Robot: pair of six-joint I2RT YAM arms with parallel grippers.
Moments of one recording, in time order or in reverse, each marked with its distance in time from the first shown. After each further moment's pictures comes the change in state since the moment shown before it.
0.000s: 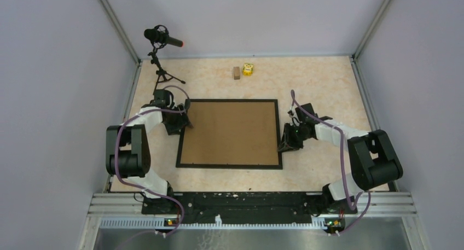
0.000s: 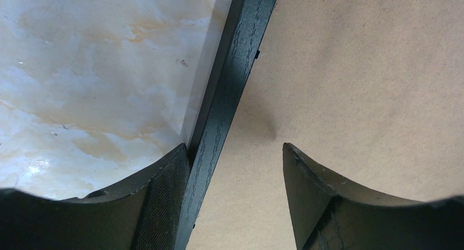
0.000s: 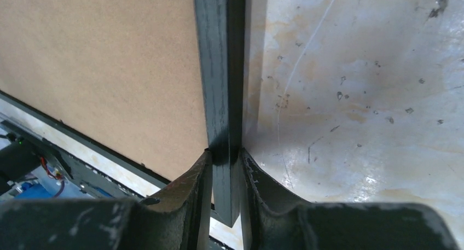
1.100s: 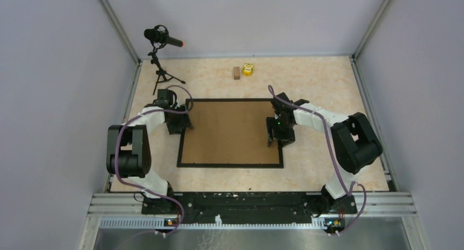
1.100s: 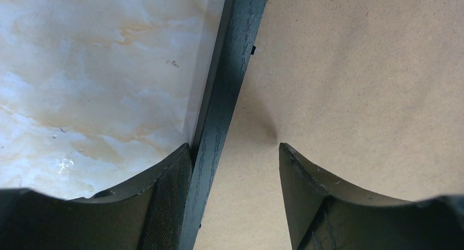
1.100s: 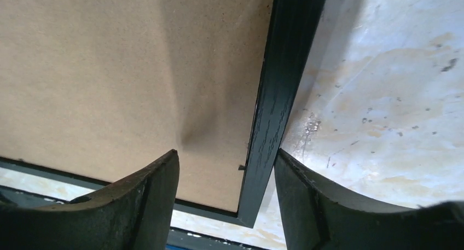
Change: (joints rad) left arm -0.039 -0.001 0.000 0.000 -0.043 0.030; right arm 0.204 0.235 0.362 -0.312 0.277 0.039
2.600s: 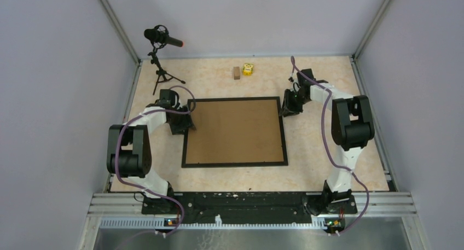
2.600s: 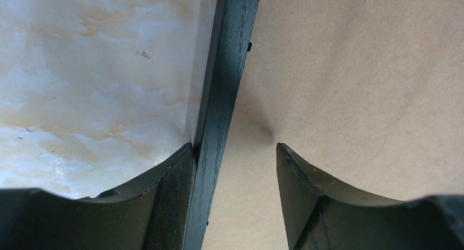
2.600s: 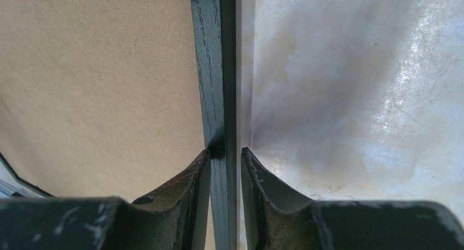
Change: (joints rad) left arm -0.022 0.000 0.000 -0.008 0.028 -0.005; right arm -0.353 0.257 0.291 0.153 -0.236 -0.209
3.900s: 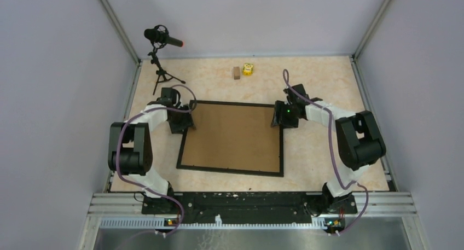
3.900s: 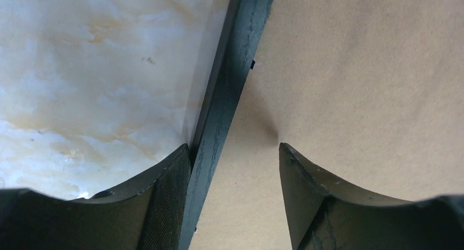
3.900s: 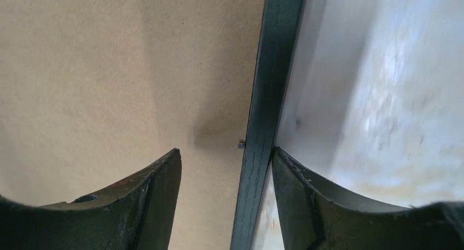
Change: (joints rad) left arm -0.008 0.015 0.019 -0.021 -0.027 0.010; right arm 0.170 -0.192 -0.254 0.167 0.173 0.135
